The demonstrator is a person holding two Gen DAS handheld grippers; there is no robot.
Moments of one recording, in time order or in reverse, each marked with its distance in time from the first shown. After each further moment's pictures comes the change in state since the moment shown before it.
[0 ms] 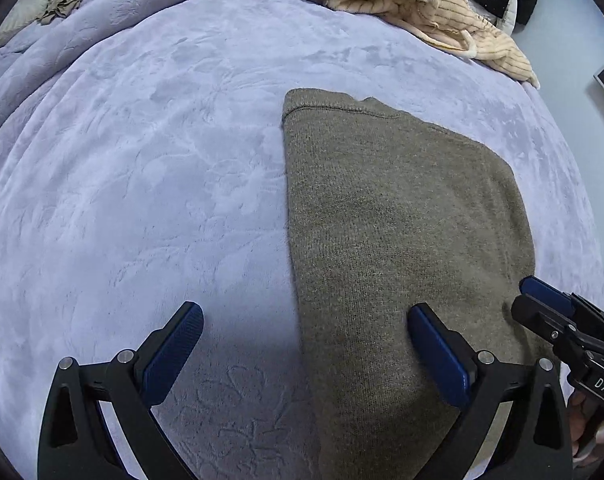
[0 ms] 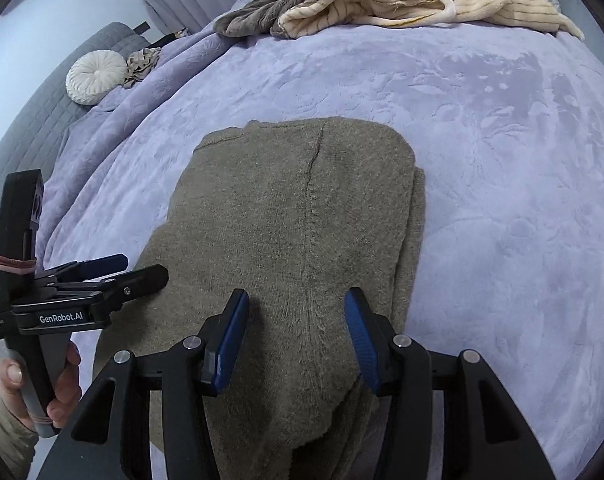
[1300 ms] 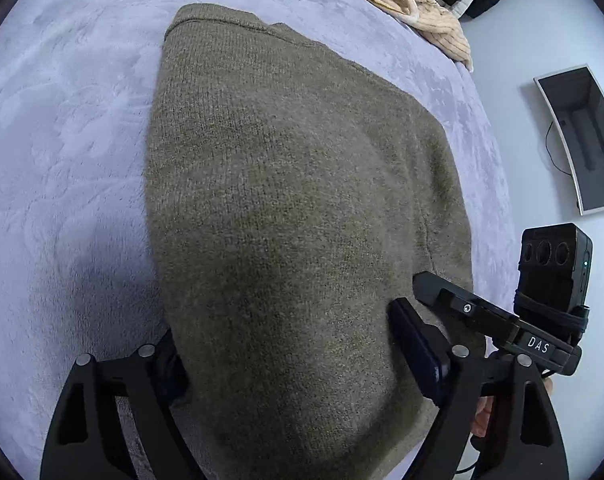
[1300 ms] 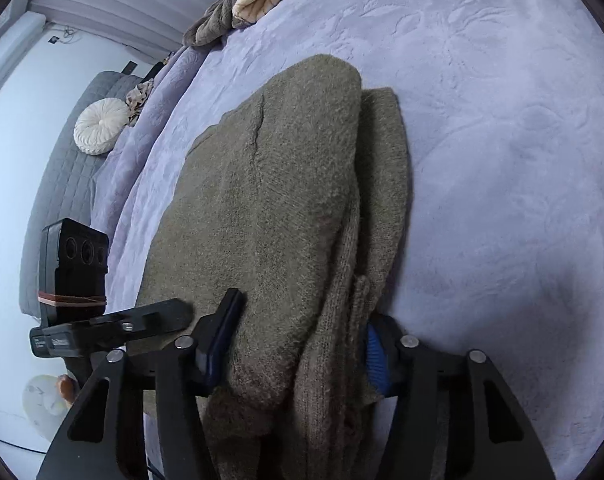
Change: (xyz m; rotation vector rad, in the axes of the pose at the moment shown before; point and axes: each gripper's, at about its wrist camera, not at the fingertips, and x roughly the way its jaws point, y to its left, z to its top) left arm 0.041 -0.015 -0.001 -0.009 0.176 -0.401; right arm 0.042 -0.045 -0.009 0.268 0.078 0.233
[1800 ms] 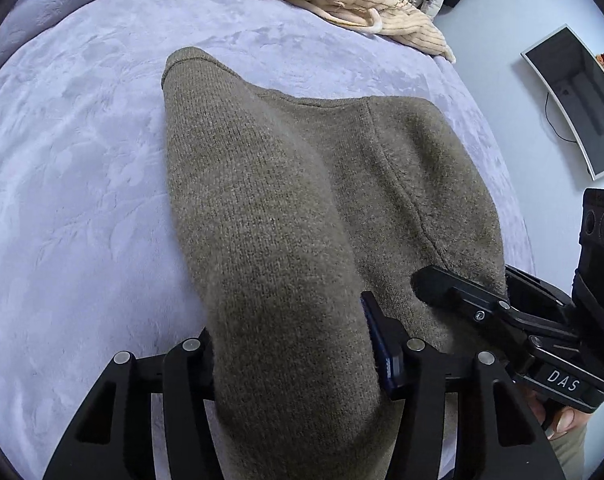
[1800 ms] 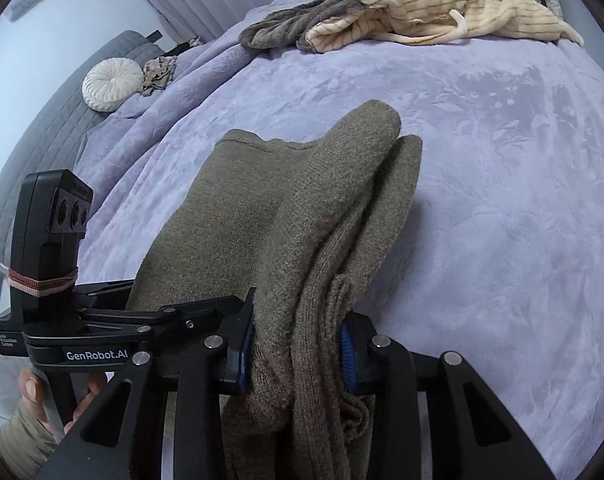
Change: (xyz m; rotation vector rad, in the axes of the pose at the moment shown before) left arm -0.055 -0.034 -0.029 0.133 -0.080 0.129; right arm -0.044 0.098 -0.025 -0.272 -0.082 -0.182
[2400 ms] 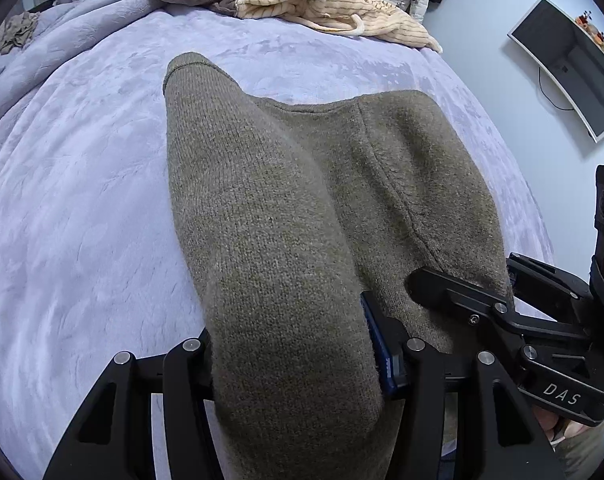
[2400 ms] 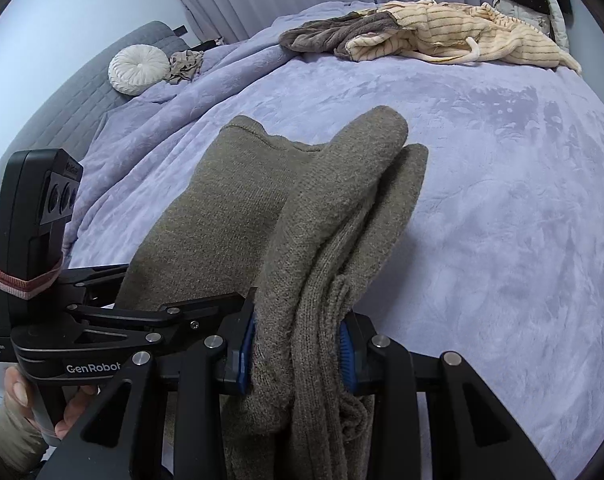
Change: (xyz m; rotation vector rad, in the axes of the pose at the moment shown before) left arm -0.048 -0.024 -0.083 0.085 -0.071 0.115; right arm -0.037 0.059 -0.079 -0.088 -0.053 -0.025
